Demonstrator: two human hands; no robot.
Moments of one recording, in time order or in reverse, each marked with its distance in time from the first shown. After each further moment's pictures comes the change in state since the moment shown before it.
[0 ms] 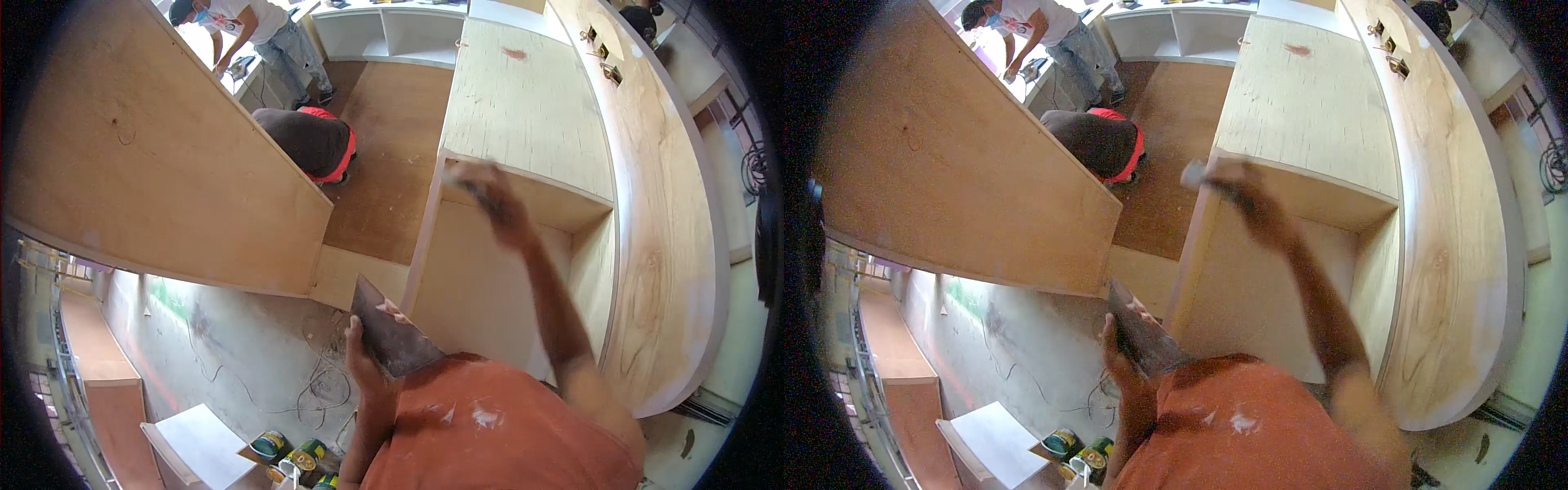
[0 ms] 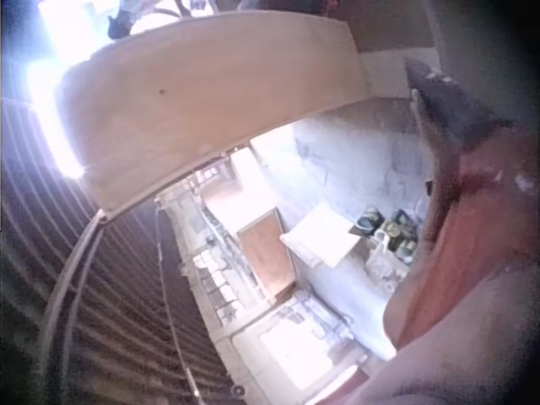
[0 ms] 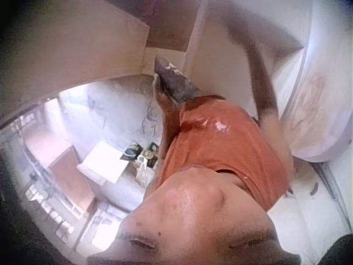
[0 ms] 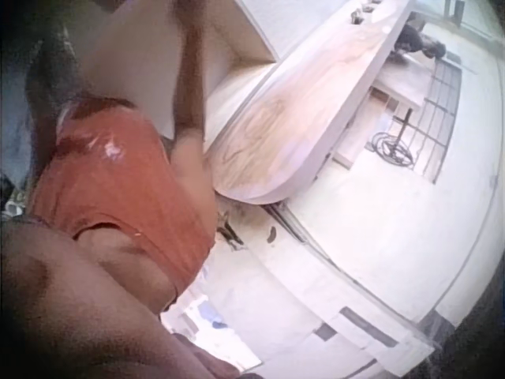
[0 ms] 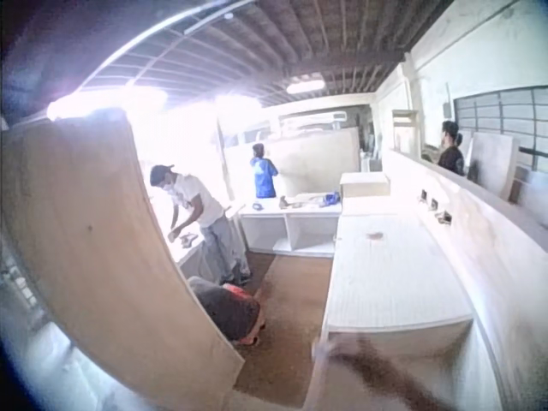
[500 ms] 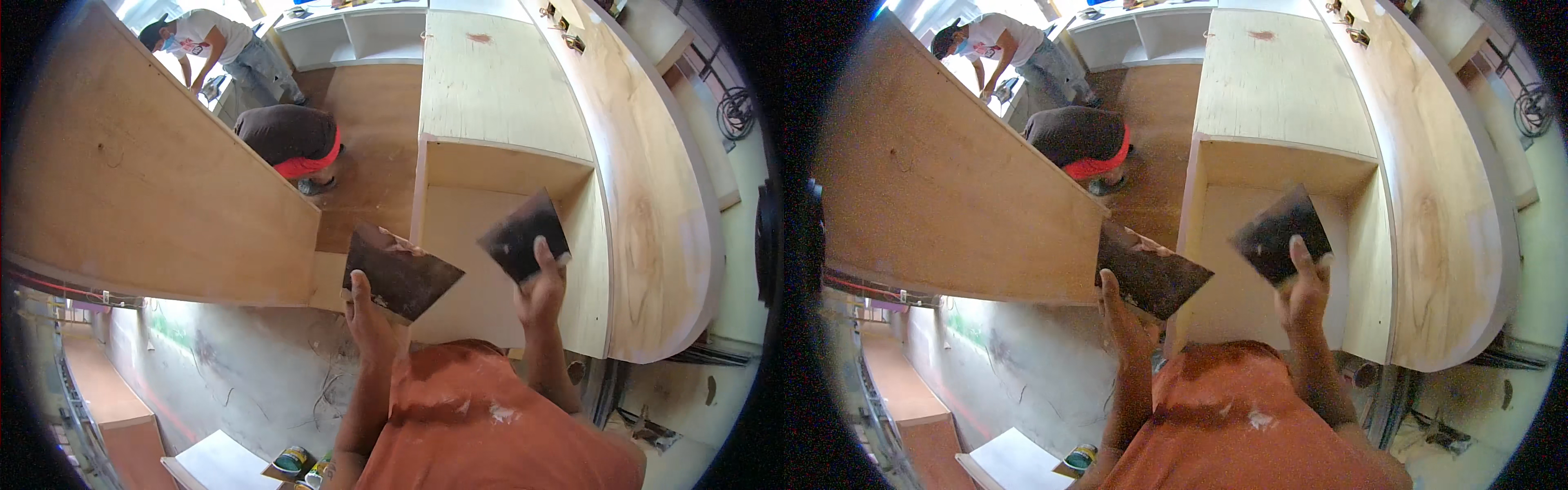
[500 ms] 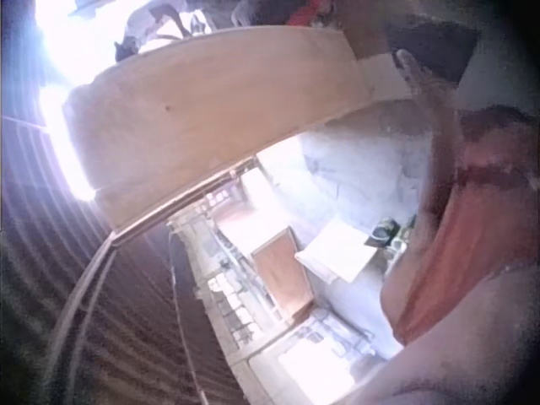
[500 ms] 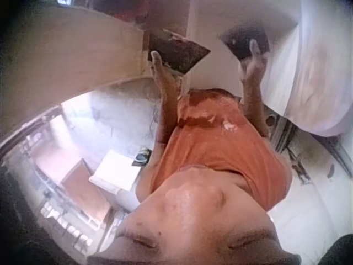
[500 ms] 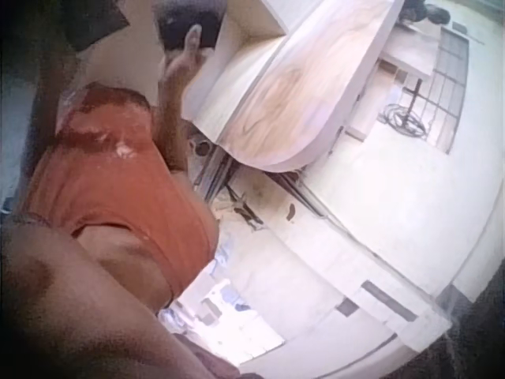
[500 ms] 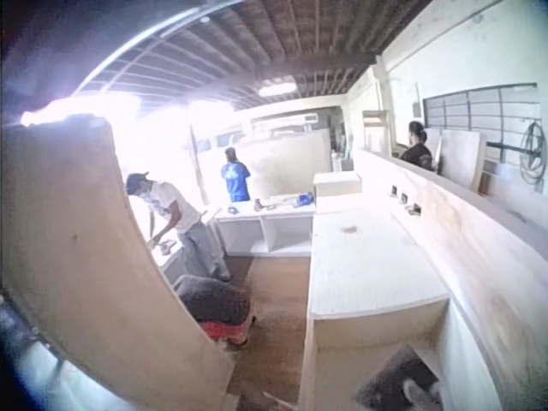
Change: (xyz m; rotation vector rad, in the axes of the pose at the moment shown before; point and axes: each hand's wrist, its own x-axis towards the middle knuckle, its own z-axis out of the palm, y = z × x) left_hand 0.027 0.012 0.019 0.653 0.193 0.173; right_hand -0.073 -0.155 -0.025 1.258 1.115 1.162
